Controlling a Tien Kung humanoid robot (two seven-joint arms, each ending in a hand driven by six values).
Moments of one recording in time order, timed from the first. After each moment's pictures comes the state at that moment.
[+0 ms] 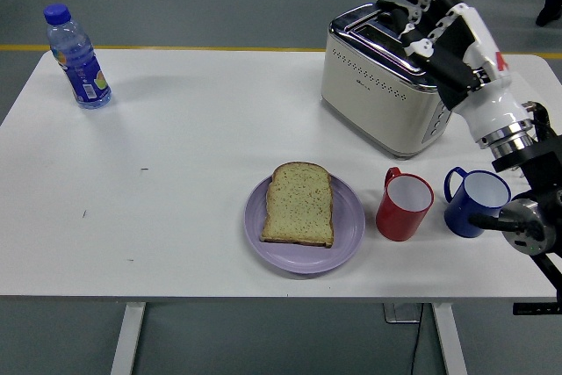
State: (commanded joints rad) left arm -0.07 0.00 -1.20 -0.18 1.03 0.27 0.23; right arm 0.50 -0.40 1.05 1.69 -0.67 -0.33 0.24
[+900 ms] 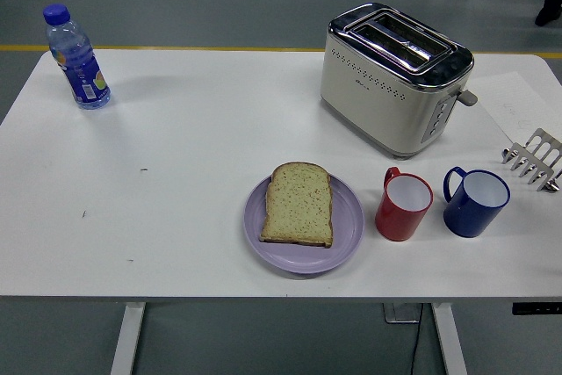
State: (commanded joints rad) left arm -0.06 0.00 -1.23 -0.18 1.07 0.26 0.23; right arm 0.07 -0.34 1.63 1.45 -0.16 -0.22 0.24
